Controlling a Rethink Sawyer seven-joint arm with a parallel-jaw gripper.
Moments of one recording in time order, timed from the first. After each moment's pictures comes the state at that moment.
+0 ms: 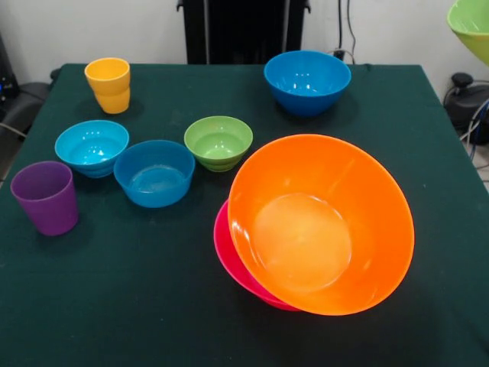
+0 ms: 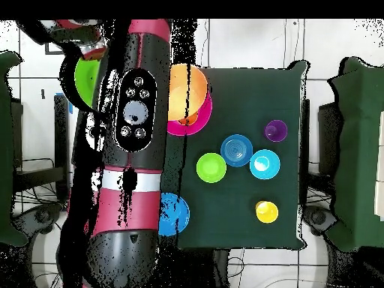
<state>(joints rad) -0.02 0.03 -1.16 0.10 1.25 1.63 2.82</state>
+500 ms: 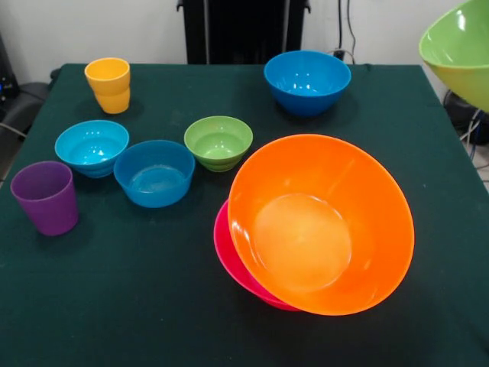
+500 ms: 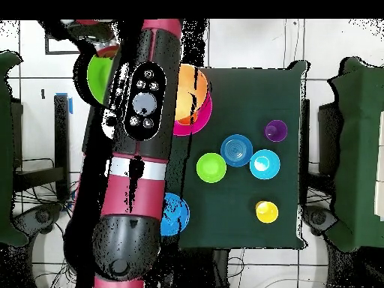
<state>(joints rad) -0.07 0.08 -1.30 0.09 1.37 1.63 2.82</state>
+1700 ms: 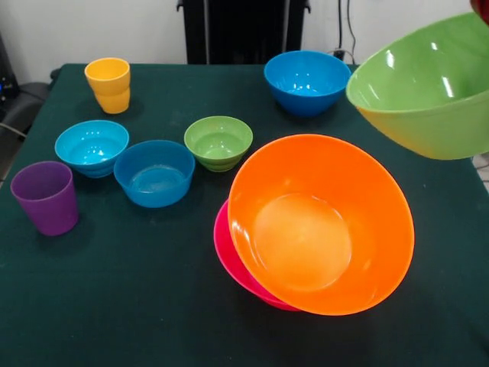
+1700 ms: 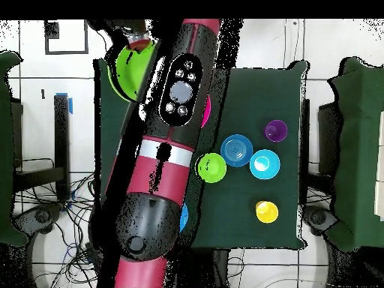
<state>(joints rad) -0.18 0.13 -1.50 0.07 1.57 1.63 2.81</state>
